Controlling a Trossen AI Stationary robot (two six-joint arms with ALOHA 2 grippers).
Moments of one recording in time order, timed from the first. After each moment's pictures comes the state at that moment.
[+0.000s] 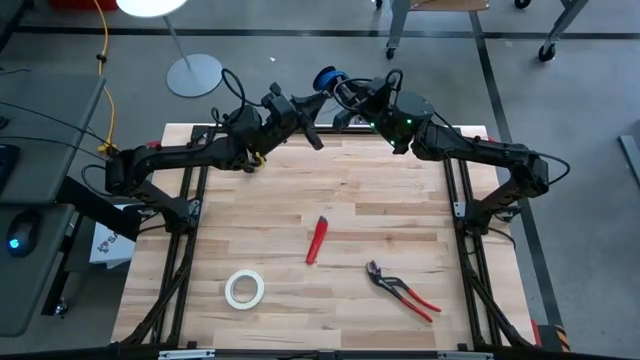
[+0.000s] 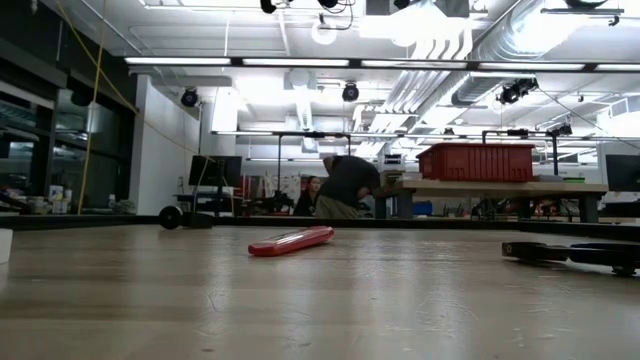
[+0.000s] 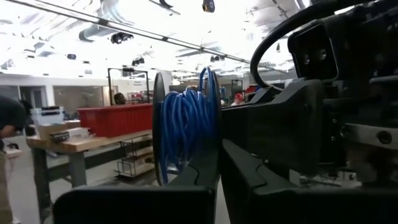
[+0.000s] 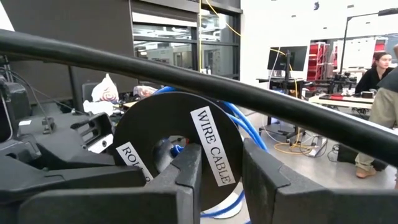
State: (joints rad) left arm 0.25 1.49 1.23 0.58 -0.33 0.16; right arm -0.23 1.52 1.46 0.20 0.52 -0.05
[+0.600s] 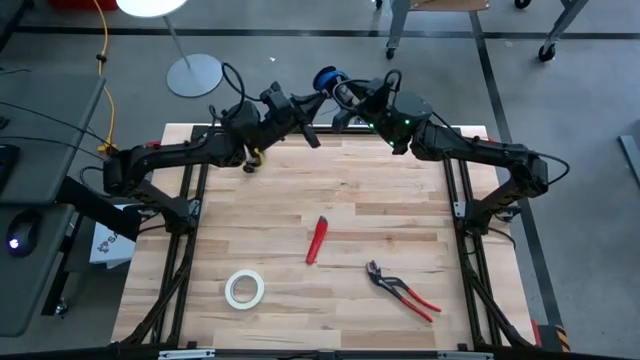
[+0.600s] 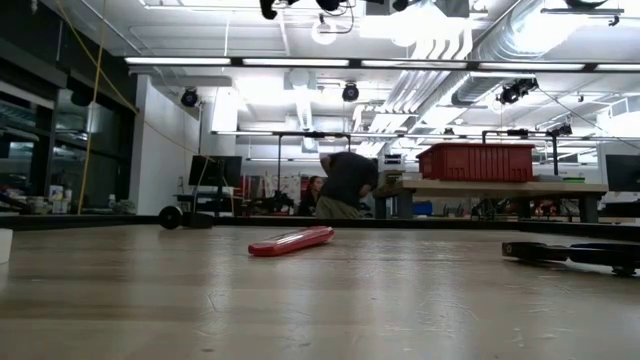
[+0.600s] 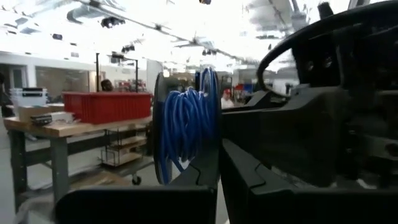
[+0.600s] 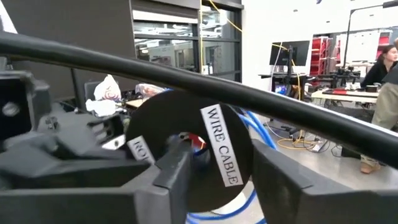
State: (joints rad) left arm 0.29 1.46 1.23 0.51 -0.27 0.05; right arm -0.23 1.52 1.46 0.19 0.51 -0.02
